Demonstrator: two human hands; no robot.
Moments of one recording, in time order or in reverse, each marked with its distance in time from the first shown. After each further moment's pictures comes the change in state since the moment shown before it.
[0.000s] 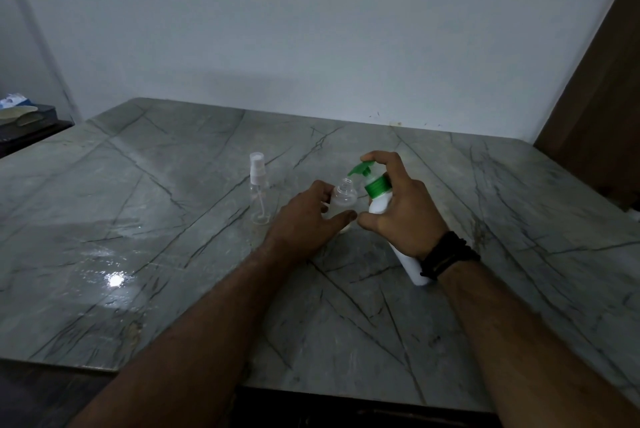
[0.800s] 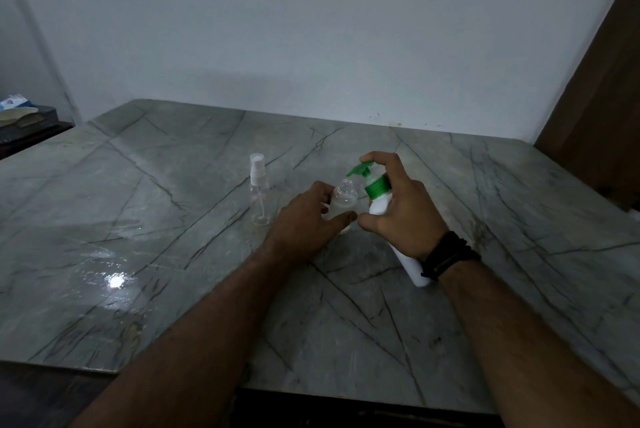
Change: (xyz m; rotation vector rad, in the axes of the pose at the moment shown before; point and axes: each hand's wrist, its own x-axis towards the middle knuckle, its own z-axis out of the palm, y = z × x) left_hand 0.001 -0.001 0.000 0.003 -0.005 -0.005; right_hand 0.001 0.000 0.001 0.009 -0.002 0.006
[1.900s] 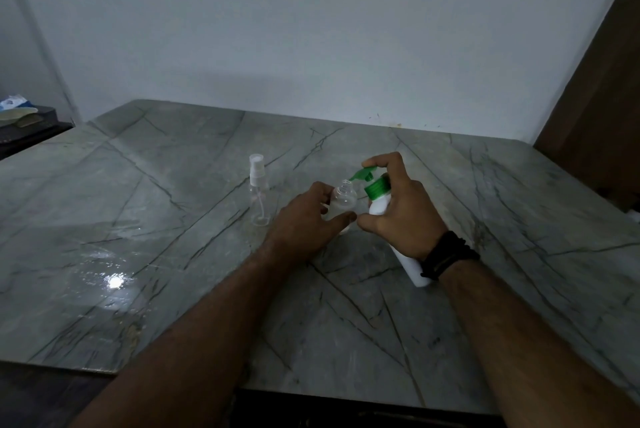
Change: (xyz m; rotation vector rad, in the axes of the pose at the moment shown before) left_hand 0.001 0.002 0.000 0.019 -0.011 -0.013; right_hand 0.001 0.001 0.000 0.009 0.003 0.028
